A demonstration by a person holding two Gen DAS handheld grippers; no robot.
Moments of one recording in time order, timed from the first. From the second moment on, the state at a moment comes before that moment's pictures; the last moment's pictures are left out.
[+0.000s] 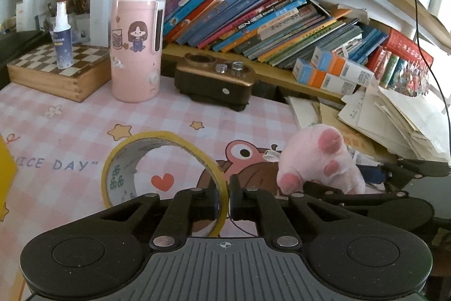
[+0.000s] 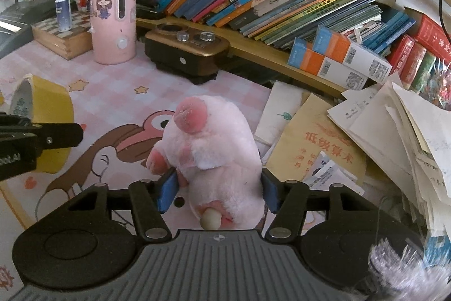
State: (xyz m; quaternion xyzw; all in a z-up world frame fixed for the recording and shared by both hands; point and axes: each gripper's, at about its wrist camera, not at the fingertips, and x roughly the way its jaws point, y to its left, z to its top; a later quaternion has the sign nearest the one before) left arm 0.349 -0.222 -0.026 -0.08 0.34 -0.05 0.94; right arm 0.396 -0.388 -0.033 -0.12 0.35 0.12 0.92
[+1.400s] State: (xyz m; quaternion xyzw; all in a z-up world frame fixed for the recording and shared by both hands) left arm 0.234 -0.181 0.003 -0.07 0.34 -0.07 0.93; right arm 0.283 -0.376 -0.002 -0.03 0.38 0.17 0.91
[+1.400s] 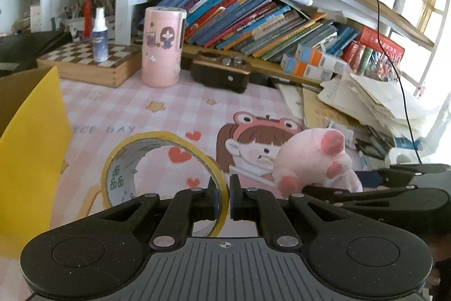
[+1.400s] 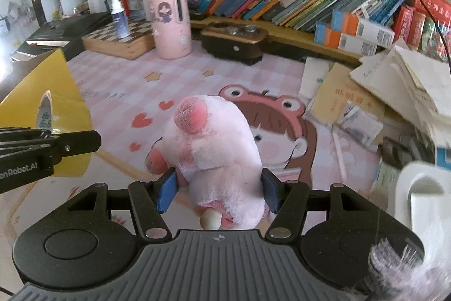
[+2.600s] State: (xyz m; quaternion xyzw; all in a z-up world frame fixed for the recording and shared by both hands) left arm 0.087 -0.053 0.003 -0.10 0.35 -0.08 0.93; right arm 0.111 -0.239 0.004 -0.05 0.41 0.21 0.89
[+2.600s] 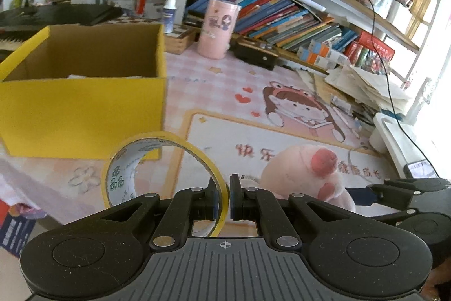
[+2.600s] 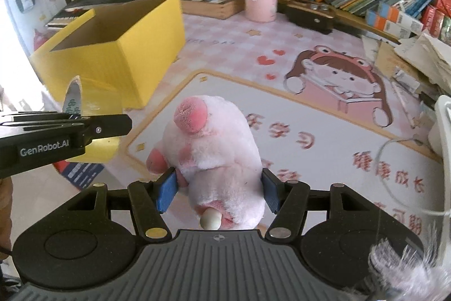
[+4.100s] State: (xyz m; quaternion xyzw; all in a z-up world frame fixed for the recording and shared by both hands) left arm 0.001 0.067 0.016 -0.12 0.31 0.01 0.94; right arm 0.048 -0.098 0.007 -0.09 0.40 0.32 0.85
